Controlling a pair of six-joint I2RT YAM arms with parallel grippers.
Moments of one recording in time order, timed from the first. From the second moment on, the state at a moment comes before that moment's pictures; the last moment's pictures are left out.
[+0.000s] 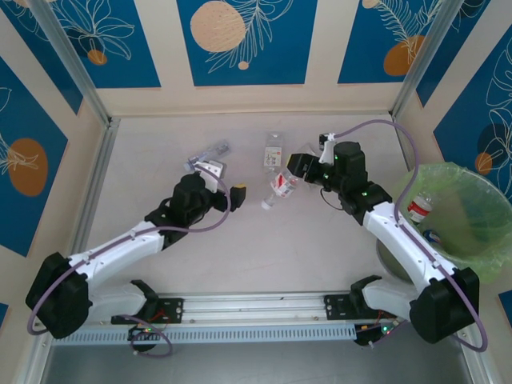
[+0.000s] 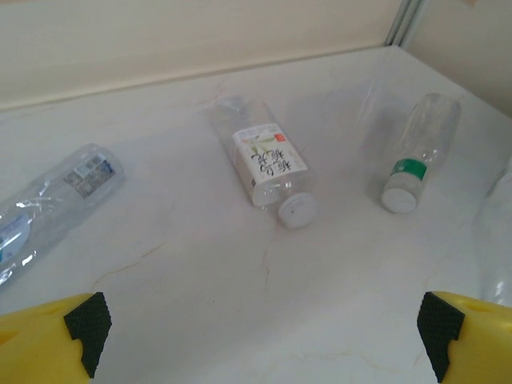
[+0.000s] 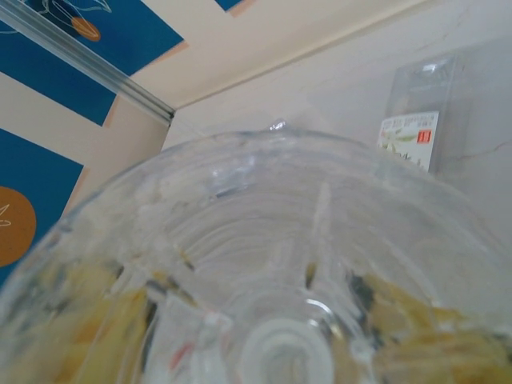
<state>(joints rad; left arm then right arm) -0.68 1.19 0.70 0.11 -0.11 -0.19 0.37 1.12 0.93 -0.22 -0.28 0.62</state>
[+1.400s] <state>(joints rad) -0.72 1.51 0.99 0.09 0.46 -0.14 0.00 0.56 1.20 -0.58 0.12 0.24</state>
